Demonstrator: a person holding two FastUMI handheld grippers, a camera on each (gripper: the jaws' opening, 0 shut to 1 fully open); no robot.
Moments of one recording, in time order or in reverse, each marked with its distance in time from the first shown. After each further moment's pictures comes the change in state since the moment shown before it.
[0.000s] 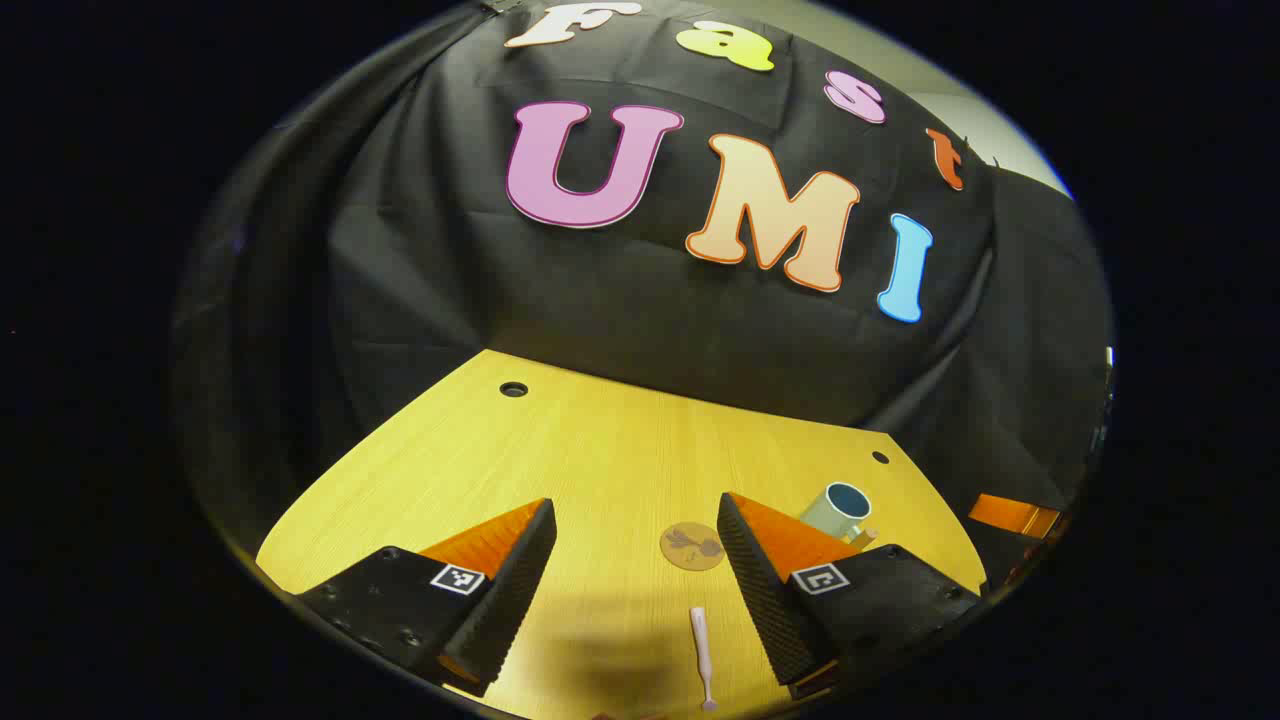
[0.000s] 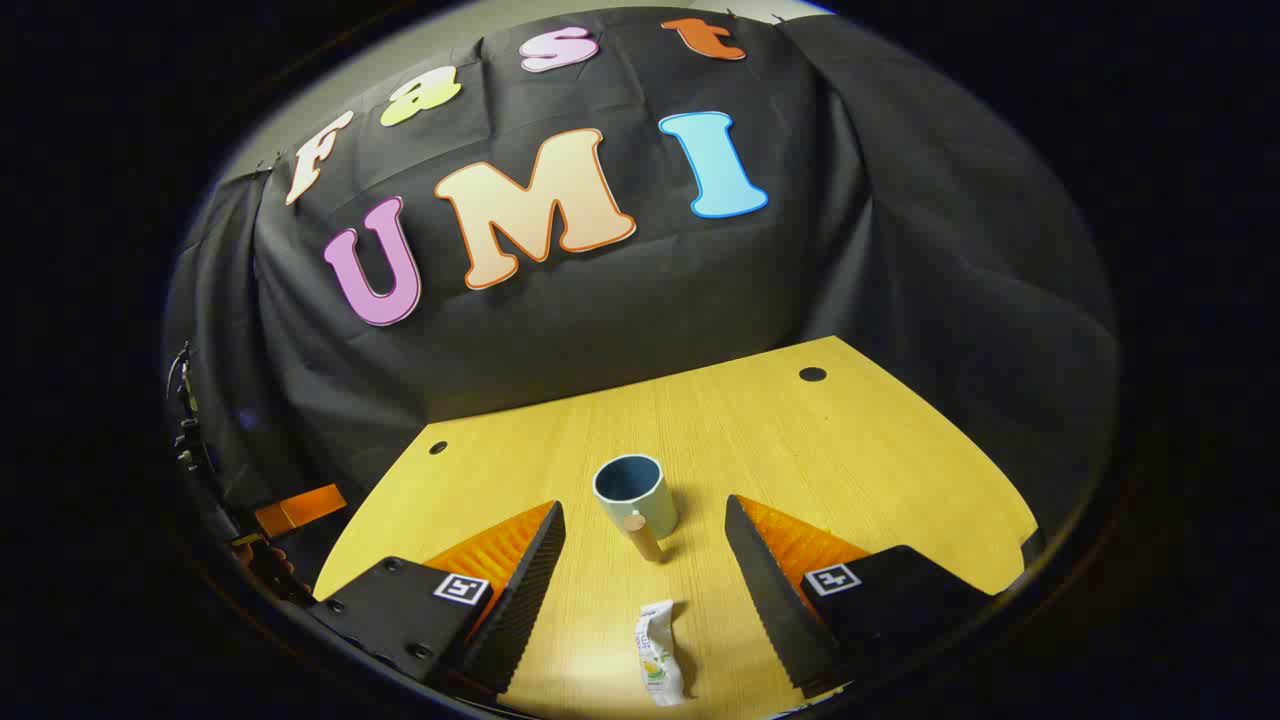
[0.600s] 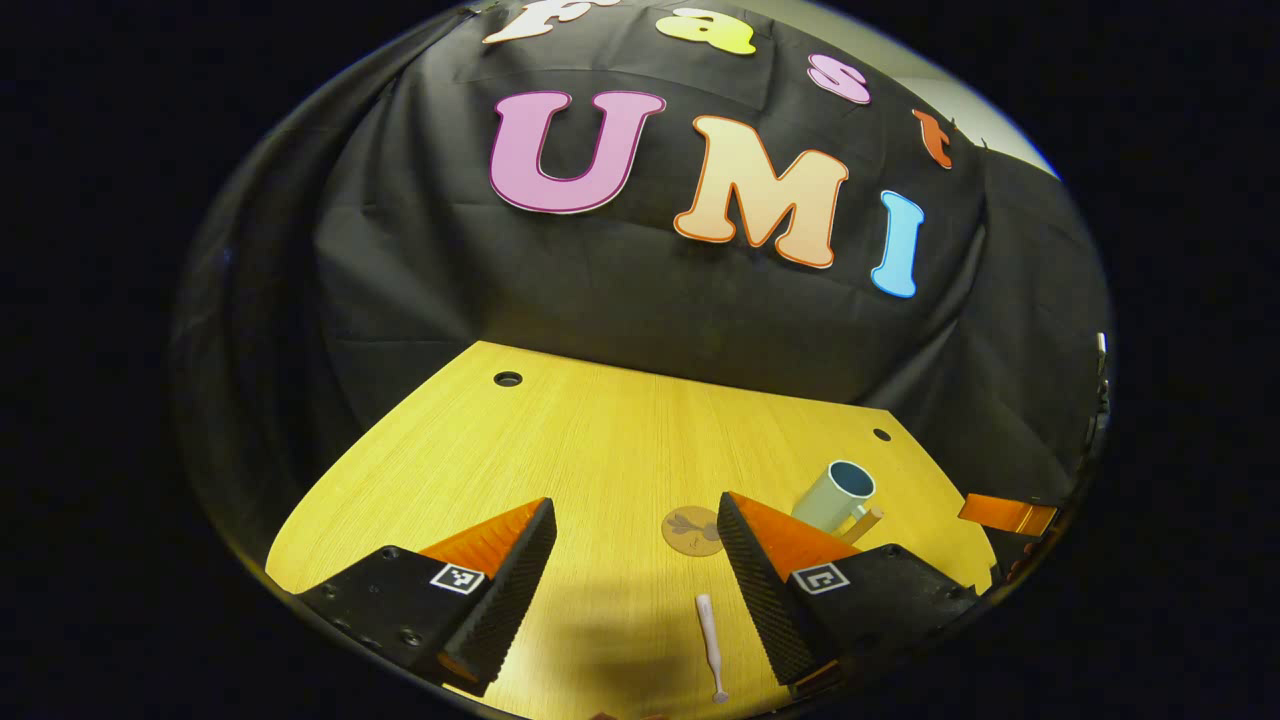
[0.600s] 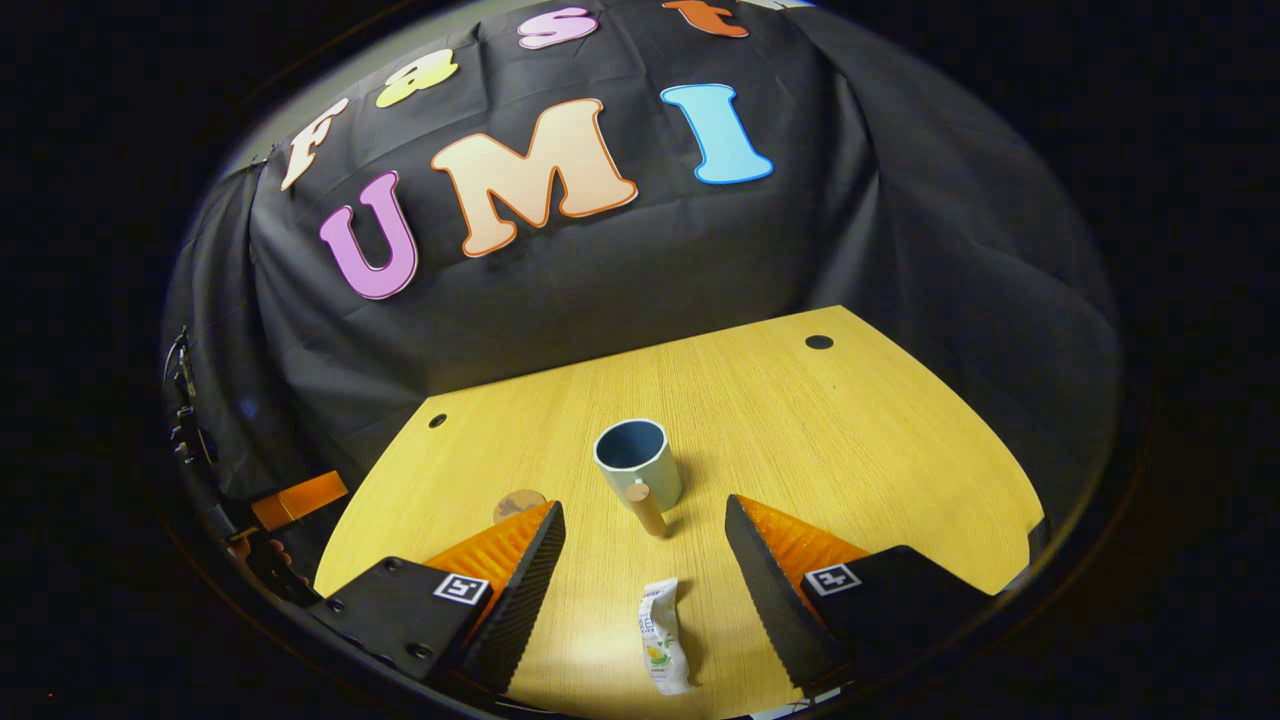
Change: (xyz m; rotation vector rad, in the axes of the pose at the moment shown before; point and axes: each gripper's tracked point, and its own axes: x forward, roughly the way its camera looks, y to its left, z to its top) left arm 0.000 -0.003 -0.013 0.047 0.048 -0.015; right arm 0.007 0.001 -0.031 -0.010 0.097 -0.005
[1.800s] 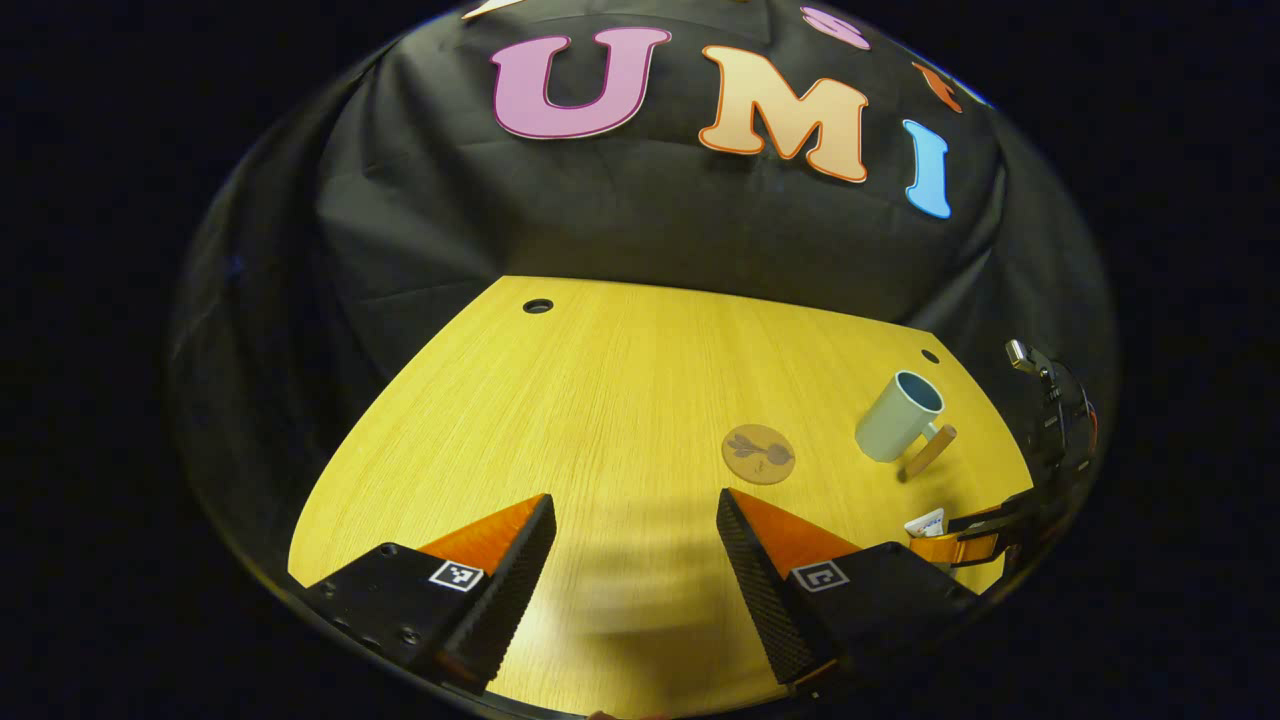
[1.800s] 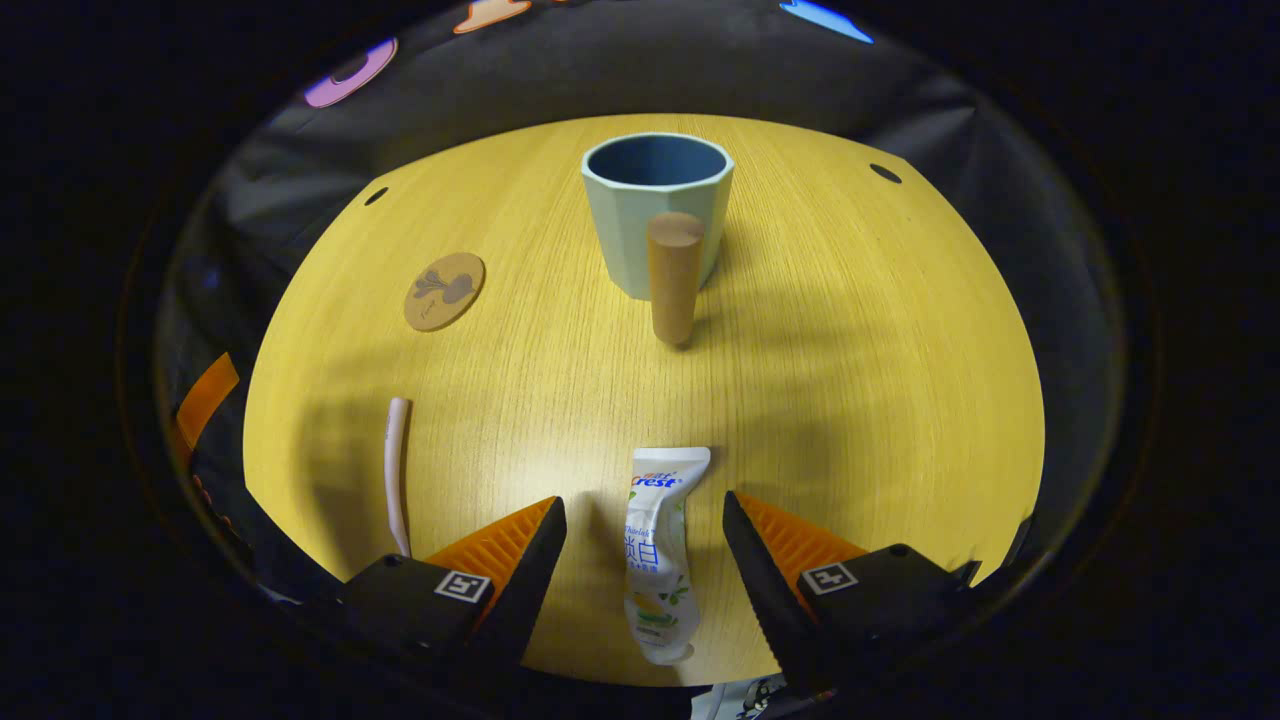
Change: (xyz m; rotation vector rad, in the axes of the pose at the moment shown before) left arm 0.011 0.042 -0.070 0.071 0.222 0.096; right arm 0.058 -0.004 -0.172 -0.194 0.690 -0.134
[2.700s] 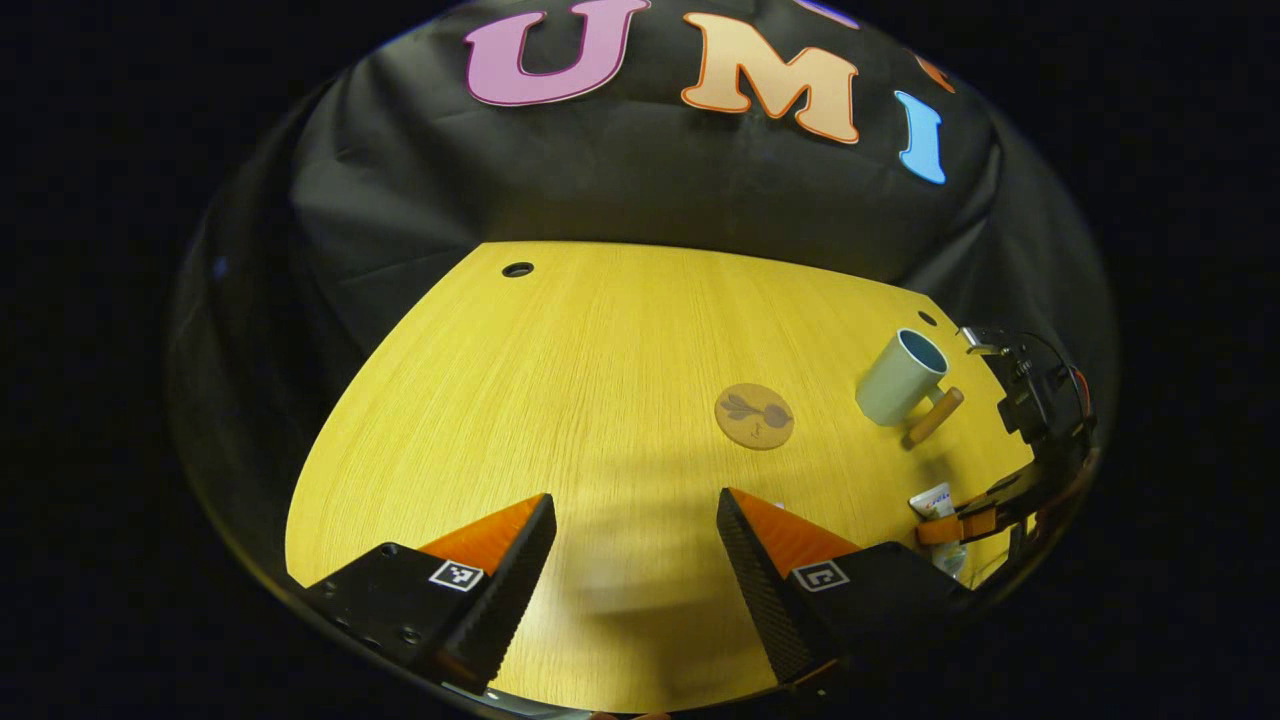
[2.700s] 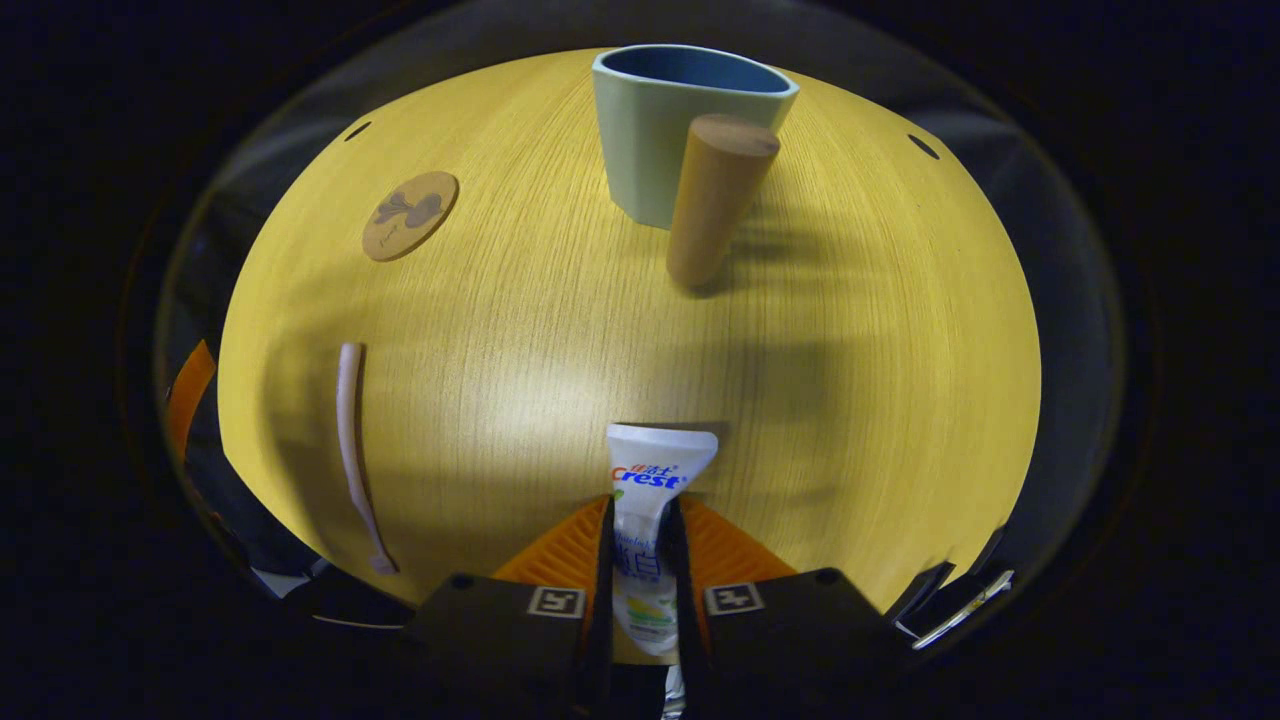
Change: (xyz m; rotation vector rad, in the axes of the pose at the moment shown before) left arm 0.012 -0.012 -0.025 0.035 0.127 -0.039; right arm 0.014 -0.003 -0.016 -0.085 0.207 -0.057
